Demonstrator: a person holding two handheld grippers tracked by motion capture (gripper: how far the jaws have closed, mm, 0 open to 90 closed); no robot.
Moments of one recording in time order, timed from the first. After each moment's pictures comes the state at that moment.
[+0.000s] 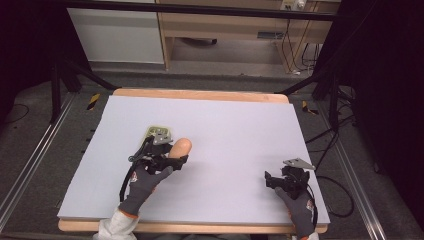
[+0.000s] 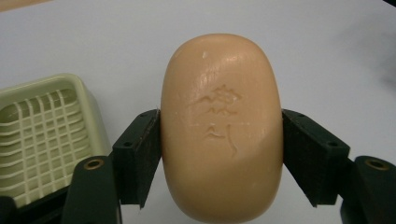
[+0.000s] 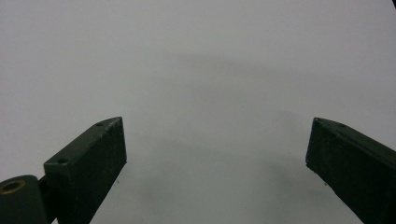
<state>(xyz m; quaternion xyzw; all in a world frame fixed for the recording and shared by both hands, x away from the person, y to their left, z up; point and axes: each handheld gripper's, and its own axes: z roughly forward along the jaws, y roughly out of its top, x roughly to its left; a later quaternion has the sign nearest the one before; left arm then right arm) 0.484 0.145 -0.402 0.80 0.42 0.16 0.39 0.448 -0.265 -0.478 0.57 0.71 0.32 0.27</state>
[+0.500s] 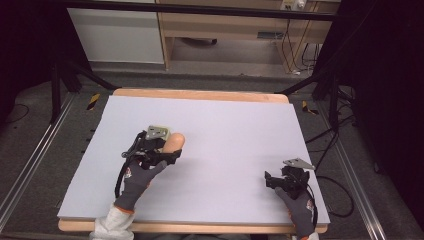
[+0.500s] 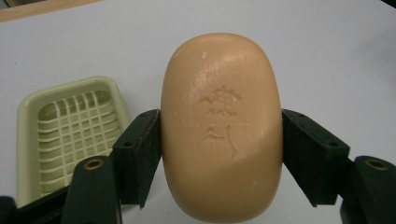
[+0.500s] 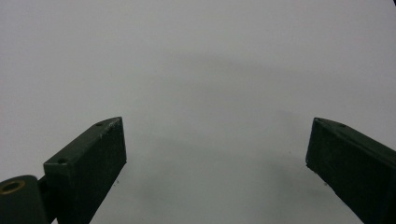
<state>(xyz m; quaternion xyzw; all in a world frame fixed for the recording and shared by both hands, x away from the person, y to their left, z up) 0.494 0.162 -0.398 0.79 0.44 0.17 0.40 0.449 -0.265 -0.478 0.57 0.71 0.32 0.27</state>
